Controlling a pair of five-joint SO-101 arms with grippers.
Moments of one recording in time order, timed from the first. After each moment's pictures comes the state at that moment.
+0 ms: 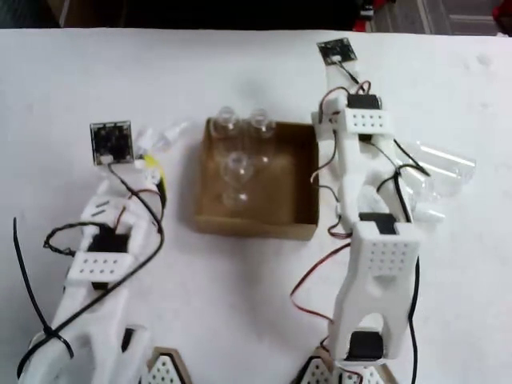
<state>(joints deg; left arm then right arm) -5.2 -39.2 71.4 8.7 8.0 -3.5 37.5 -26.4 59.4 16.0</state>
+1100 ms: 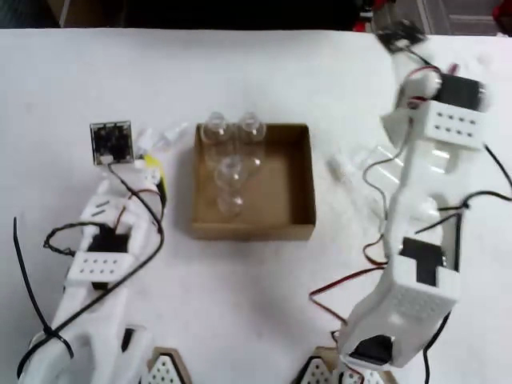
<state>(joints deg) -5.2 -39.2 71.4 8.7 8.0 13.3 16.9 -34.3 91.6 39.0</state>
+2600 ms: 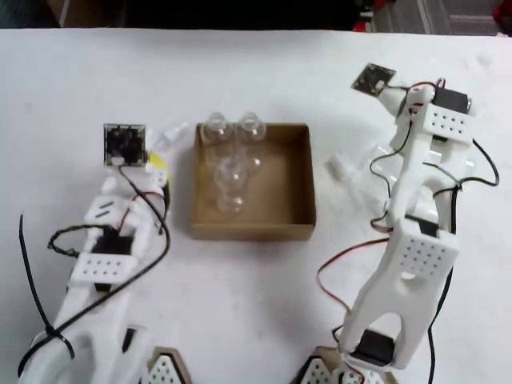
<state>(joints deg) -3.8 -39.2 72.7 5.2 2.3 15.4 40.7 -42.7 78.2 73.2</state>
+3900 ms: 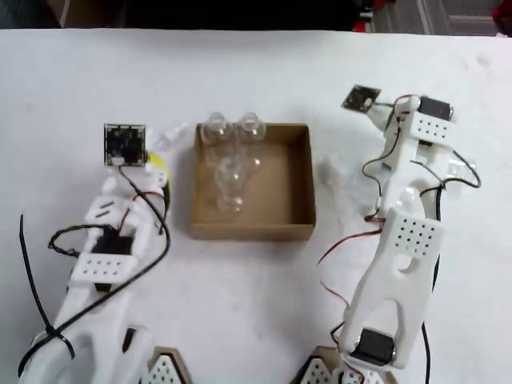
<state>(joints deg) -3.8 -39.2 72.7 5.2 2.3 14.8 59.9 -58.1 84.7 76.1</state>
